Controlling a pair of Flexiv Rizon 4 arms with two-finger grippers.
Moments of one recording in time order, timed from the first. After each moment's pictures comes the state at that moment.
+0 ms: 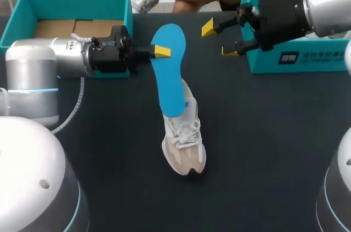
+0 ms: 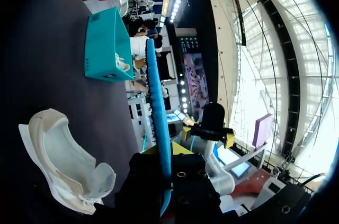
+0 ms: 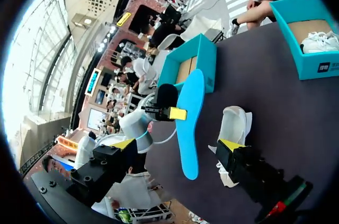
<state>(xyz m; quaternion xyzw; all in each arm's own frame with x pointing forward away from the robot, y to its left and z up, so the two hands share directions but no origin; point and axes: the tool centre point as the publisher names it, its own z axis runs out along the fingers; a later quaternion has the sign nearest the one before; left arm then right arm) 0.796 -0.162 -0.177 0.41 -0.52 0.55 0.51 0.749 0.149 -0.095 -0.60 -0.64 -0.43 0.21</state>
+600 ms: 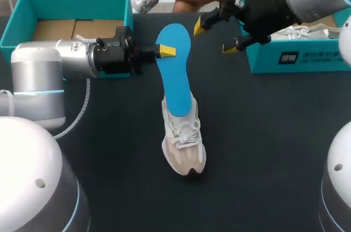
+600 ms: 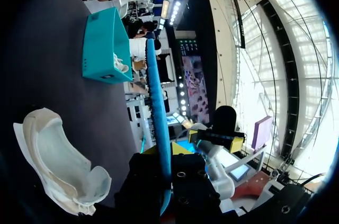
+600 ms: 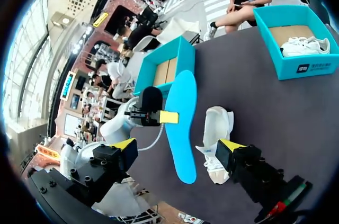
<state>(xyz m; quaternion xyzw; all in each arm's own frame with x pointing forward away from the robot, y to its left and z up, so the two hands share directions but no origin) 0.794 -0.173 -0.174 0.42 -0.52 0.55 0.50 0.751 0.156 -0.092 -0.65 -0.65 -0.36 0.14</state>
